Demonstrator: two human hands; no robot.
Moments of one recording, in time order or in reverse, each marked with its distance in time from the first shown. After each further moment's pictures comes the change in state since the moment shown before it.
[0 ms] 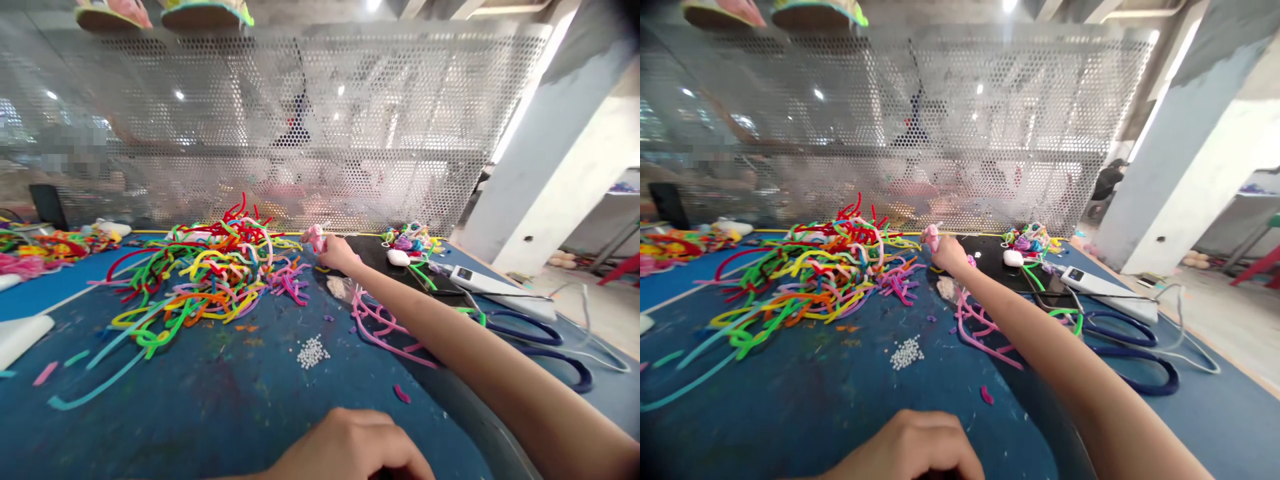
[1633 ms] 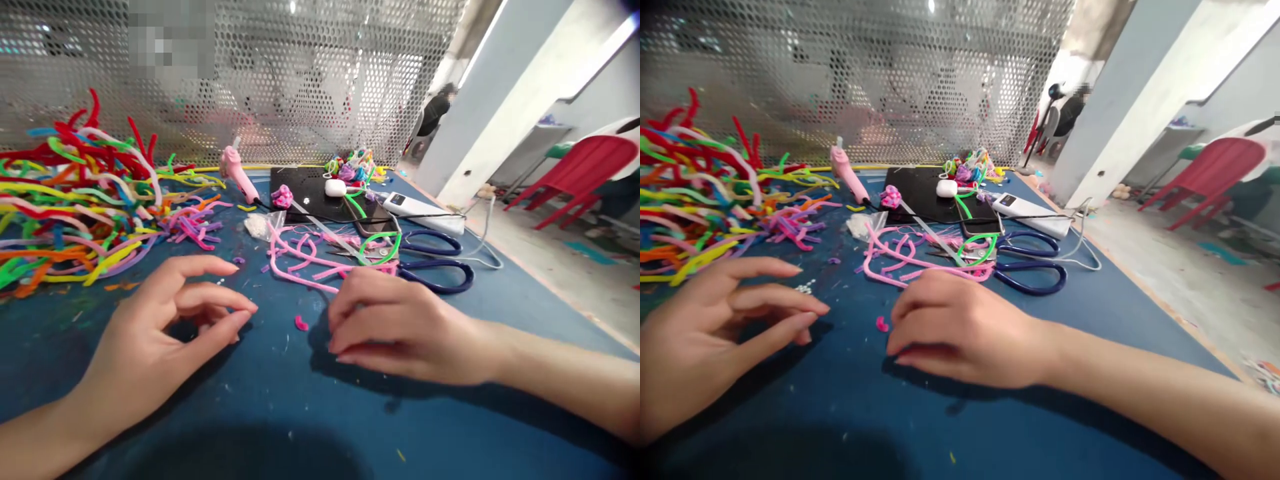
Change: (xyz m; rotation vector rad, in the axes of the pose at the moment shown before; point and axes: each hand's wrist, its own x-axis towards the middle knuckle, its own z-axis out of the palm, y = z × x) left_hand 0.011 -0.011 -0.017 0.132 0.781 -0.136; right_hand -0.240 0.097 -0.088 0.453 -0.151 -0.850
